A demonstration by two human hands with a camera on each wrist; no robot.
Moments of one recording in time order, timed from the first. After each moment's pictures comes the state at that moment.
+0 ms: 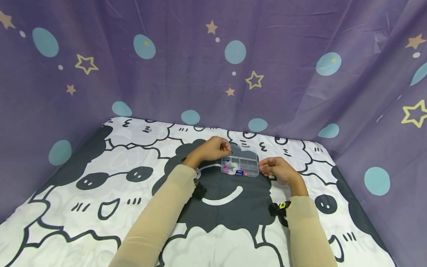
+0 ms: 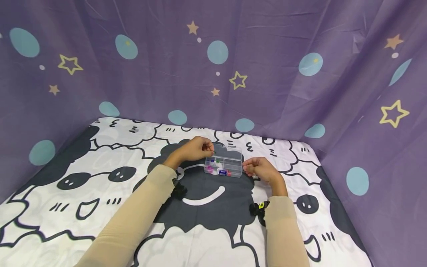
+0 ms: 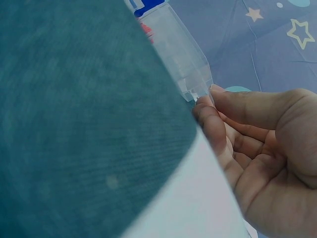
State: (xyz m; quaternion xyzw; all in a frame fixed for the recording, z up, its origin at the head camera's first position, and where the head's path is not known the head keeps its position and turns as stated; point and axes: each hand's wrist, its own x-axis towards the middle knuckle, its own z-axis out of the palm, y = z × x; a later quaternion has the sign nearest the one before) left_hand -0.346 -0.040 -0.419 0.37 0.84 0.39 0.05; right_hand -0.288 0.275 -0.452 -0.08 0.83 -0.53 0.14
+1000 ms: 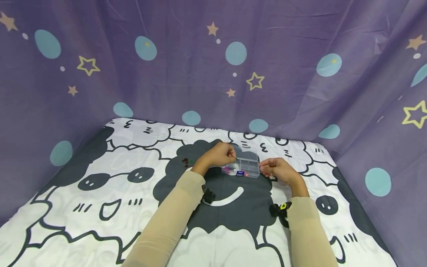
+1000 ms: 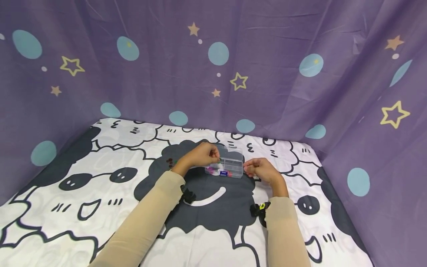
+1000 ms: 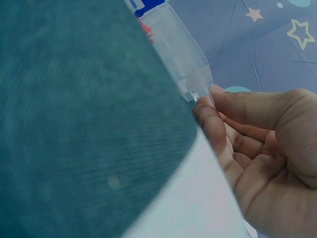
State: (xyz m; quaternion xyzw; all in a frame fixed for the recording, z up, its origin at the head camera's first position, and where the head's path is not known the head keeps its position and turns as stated) left_hand -0.335 -0.017 -0.428 0.35 0.87 0.34 0.04; right_hand -0.287 0.273 -0.451 -0.07 0.83 -0.53 0.14
